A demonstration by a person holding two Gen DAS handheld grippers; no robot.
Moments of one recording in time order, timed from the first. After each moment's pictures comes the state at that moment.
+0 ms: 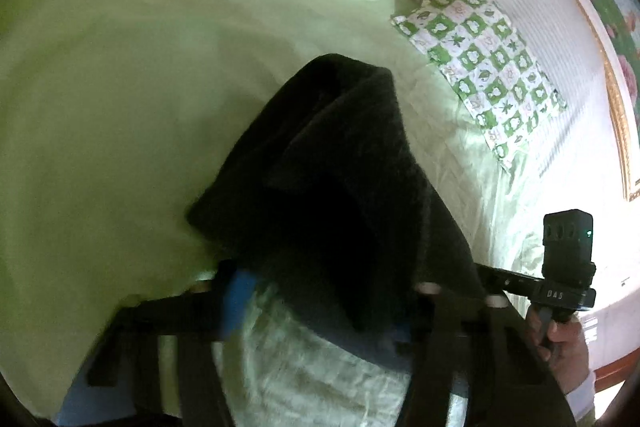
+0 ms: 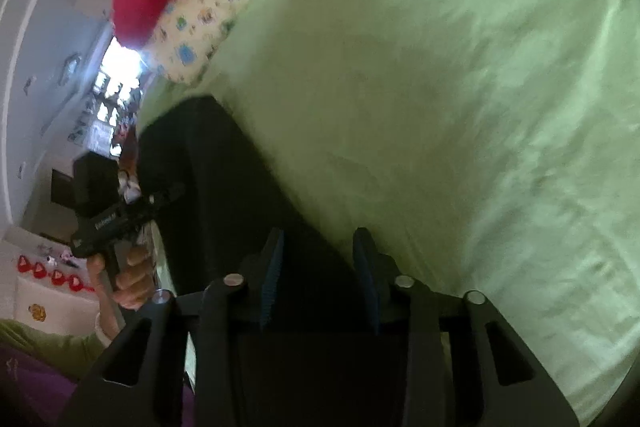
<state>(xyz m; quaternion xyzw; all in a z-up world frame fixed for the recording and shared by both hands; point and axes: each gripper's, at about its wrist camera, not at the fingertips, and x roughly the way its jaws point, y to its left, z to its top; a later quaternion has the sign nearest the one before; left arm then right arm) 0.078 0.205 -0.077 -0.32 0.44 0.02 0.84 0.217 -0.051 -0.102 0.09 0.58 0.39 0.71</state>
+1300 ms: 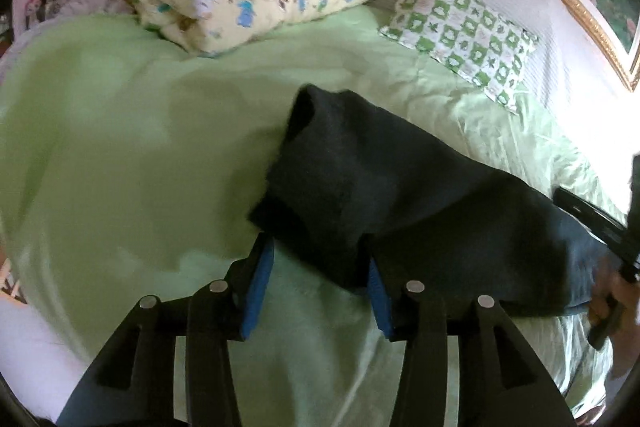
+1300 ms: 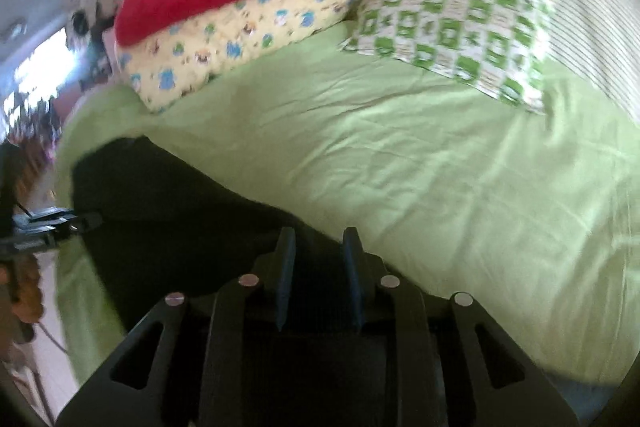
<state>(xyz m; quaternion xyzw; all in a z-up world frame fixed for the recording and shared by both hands) -0.021 0.245 -0.059 -0.14 0.40 0.04 0.91 0.077 -0.017 -0.042 -0.02 0.36 0.21 0.91</state>
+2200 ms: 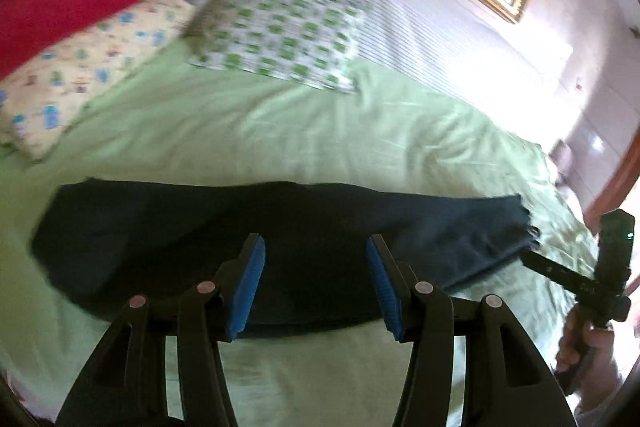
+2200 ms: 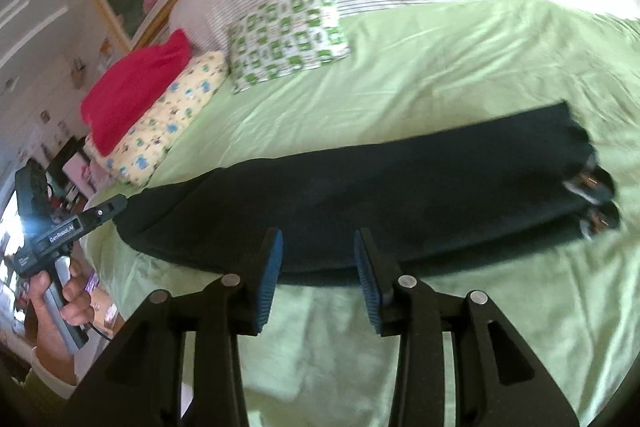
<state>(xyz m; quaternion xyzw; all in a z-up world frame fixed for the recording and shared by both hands) -0.018 0.067 0.015 -0.06 0.37 -0.18 0.91 -0.104 -0.177 -0.025 0.19 0.34 0.06 0.92</state>
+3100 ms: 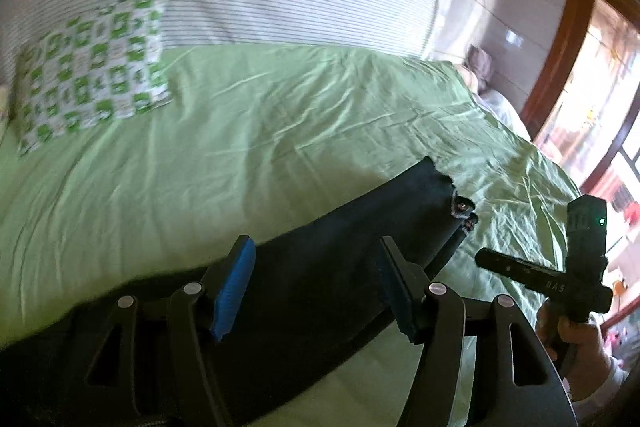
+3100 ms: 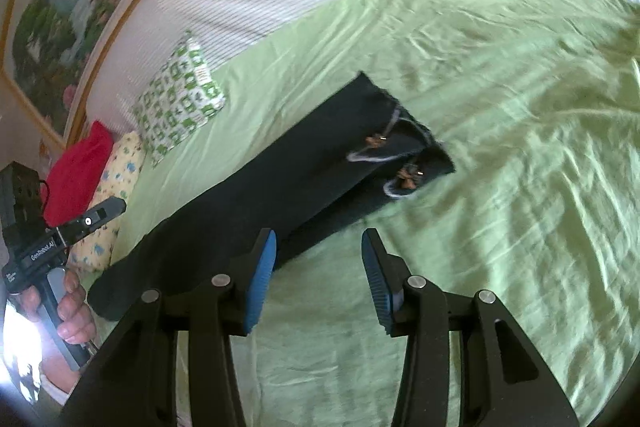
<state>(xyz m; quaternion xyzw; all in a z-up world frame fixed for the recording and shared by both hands) 0.047 -0.136 0.032 0.07 0.39 -0.37 0.84 -0.150 -0.281 -0.054 0.33 0.31 -0.08 0.89</state>
